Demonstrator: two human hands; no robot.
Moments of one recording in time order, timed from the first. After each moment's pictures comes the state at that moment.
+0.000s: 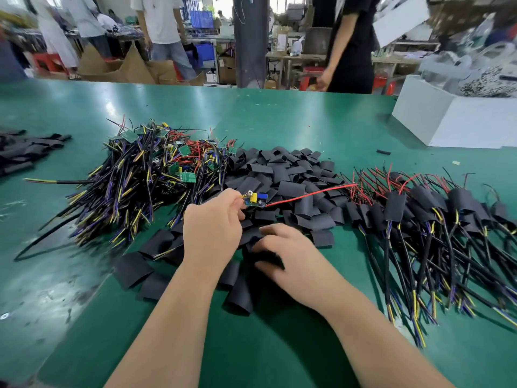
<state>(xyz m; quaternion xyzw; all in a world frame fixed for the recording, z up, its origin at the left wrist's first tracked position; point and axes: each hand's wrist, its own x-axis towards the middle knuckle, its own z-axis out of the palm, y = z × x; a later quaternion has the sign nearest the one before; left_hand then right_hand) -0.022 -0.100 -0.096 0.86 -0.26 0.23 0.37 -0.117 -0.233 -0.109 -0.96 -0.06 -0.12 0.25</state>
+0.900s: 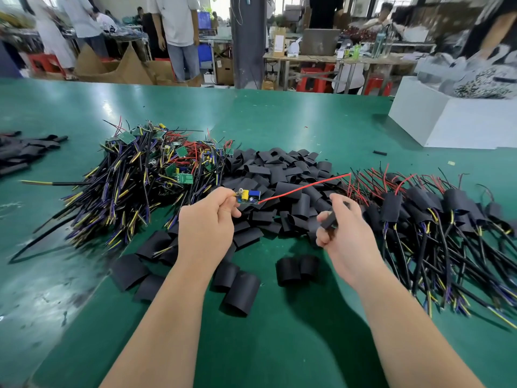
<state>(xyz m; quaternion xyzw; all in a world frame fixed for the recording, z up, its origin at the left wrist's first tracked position) -0.011 -0.096 -0.103 0.83 -0.26 0.21 0.45 -0.116 -0.274 -0.088 -0.53 0.27 -0.25 0.77</state>
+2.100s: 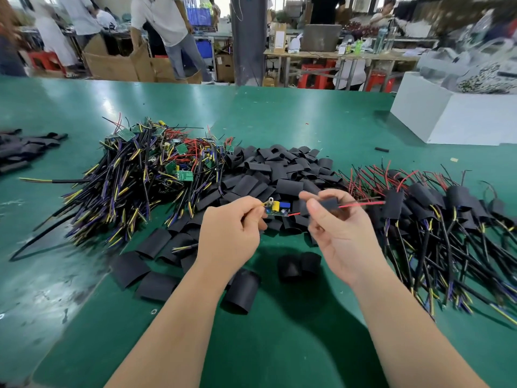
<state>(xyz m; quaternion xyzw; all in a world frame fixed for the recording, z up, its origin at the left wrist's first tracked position) -0.037 -0.114 -0.099 0.81 -0.32 0.15 0.46 -0.126 -0.261 -0.079 -0.47 0.10 -0.24 0.85</state>
